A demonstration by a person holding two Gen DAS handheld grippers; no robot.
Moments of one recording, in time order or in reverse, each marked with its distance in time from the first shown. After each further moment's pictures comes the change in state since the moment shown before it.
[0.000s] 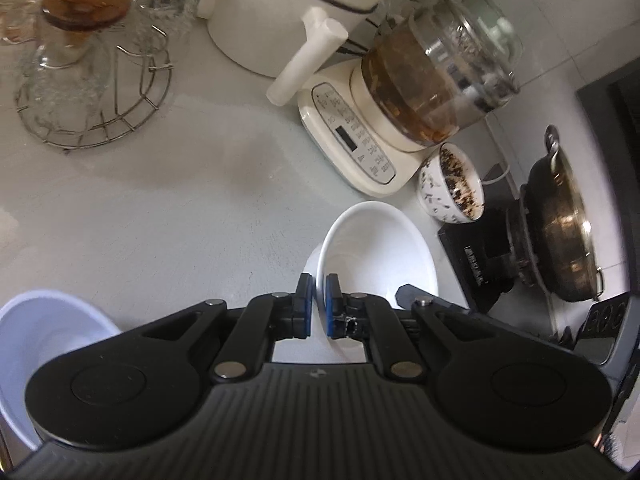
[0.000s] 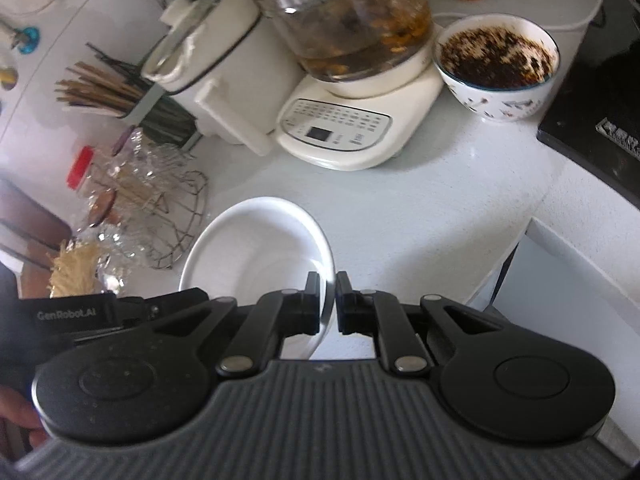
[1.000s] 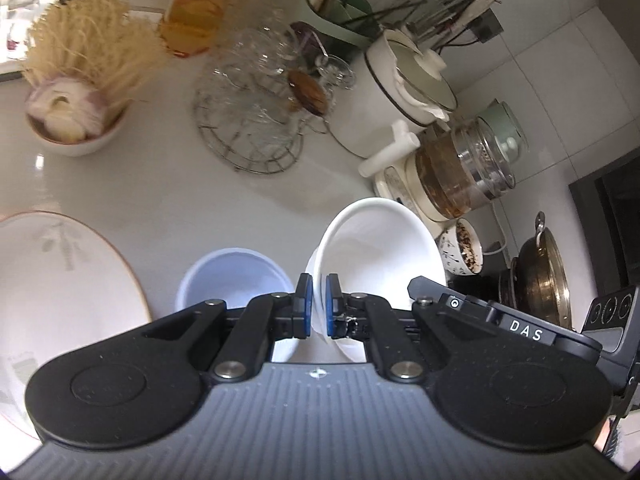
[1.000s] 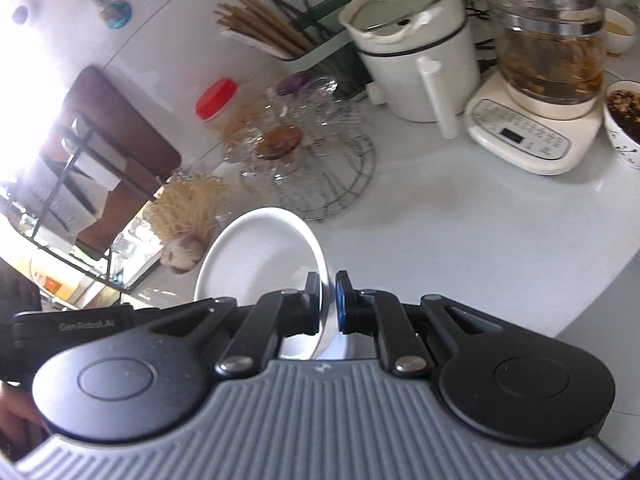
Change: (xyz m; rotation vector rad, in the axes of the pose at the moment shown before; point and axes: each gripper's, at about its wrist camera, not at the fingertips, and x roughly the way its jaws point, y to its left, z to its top) left arm -0.167 0.099 -0.064 -0.162 -0.211 0.021; right arm -0.024 0.145 -0.040 -0.219 0.049 0.174
